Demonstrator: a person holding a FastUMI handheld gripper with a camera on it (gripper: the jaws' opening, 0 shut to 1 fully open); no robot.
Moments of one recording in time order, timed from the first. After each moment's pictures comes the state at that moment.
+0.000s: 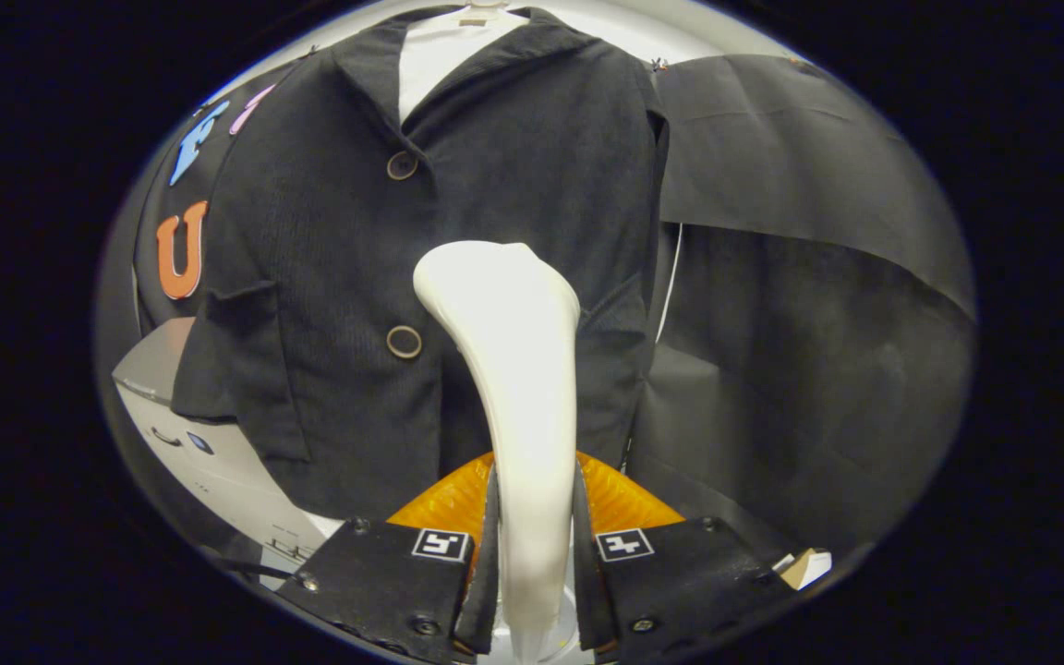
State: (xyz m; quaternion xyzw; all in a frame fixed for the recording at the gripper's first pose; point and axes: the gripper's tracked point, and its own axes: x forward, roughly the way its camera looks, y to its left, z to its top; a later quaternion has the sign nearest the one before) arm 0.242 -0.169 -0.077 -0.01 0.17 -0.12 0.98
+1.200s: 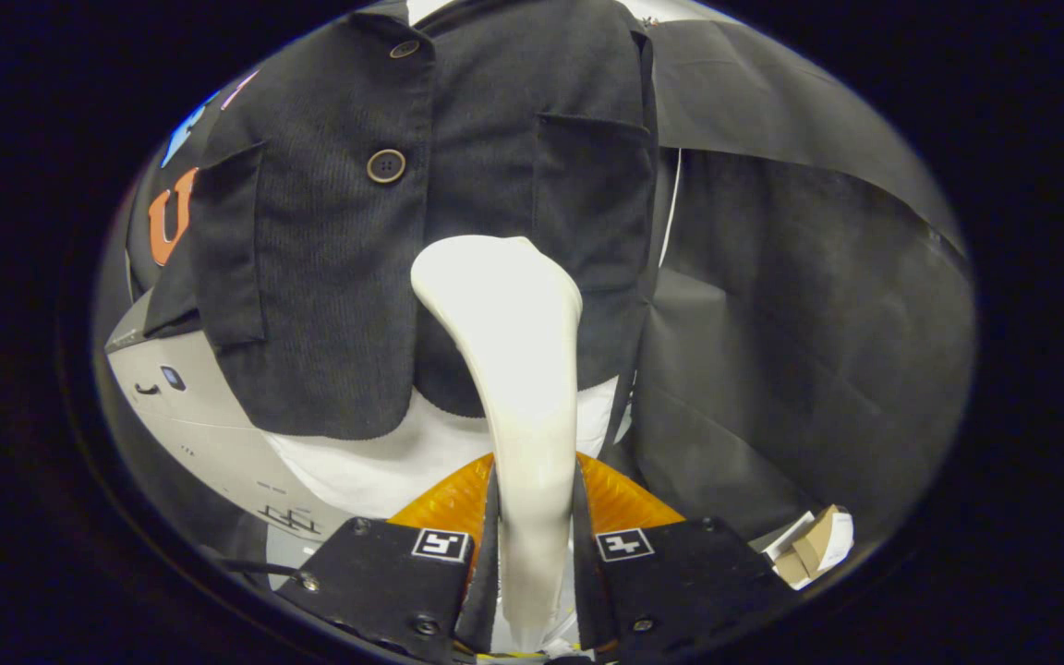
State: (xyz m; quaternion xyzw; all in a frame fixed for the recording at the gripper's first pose) arm 0.222 -0.172 -0.175 0.01 0.25 -0.13 0.96
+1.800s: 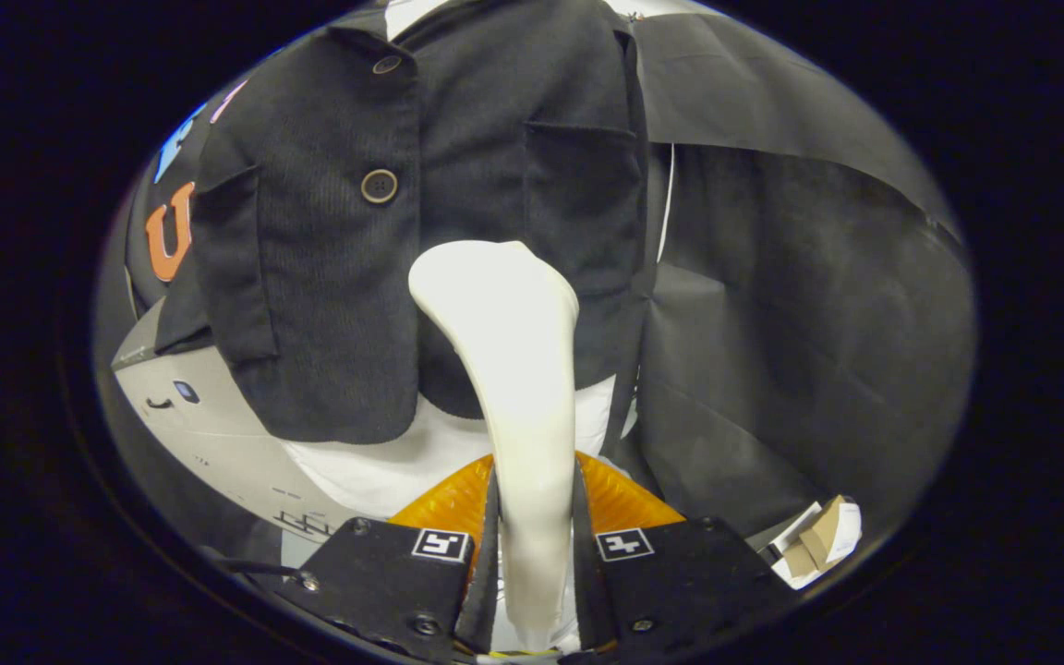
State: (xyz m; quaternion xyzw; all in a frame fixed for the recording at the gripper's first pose) arm 0.206 -0.170 -0.158 0.04 0.25 -0.12 0.96
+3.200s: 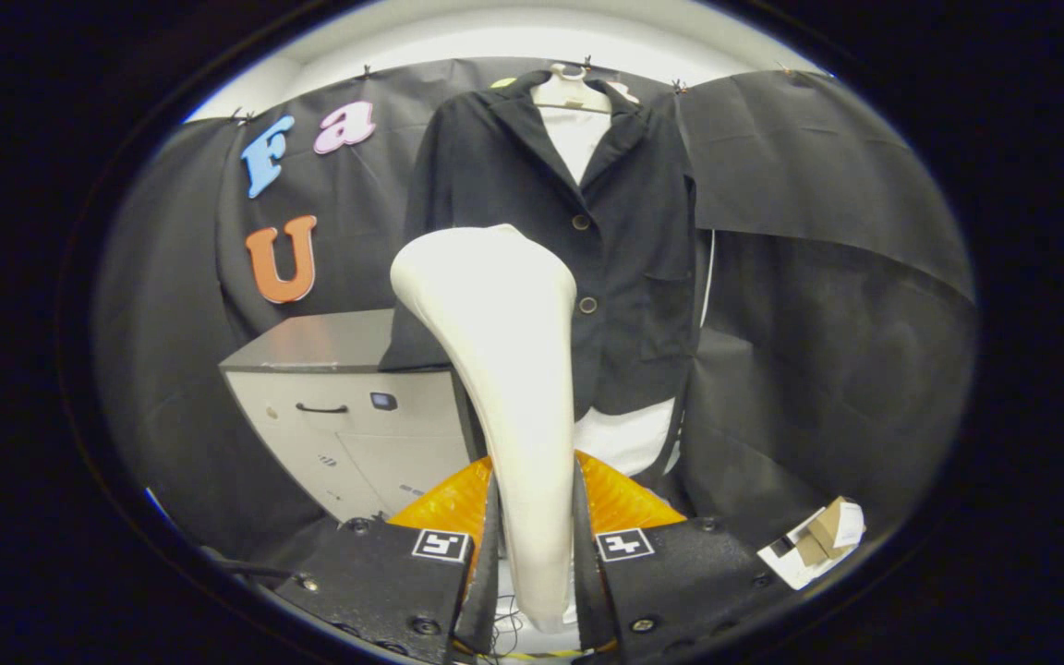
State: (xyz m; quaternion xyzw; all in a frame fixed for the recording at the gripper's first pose) arm 0.028 -0.001 -0.066 0.02 0.16 -0.03 0.99
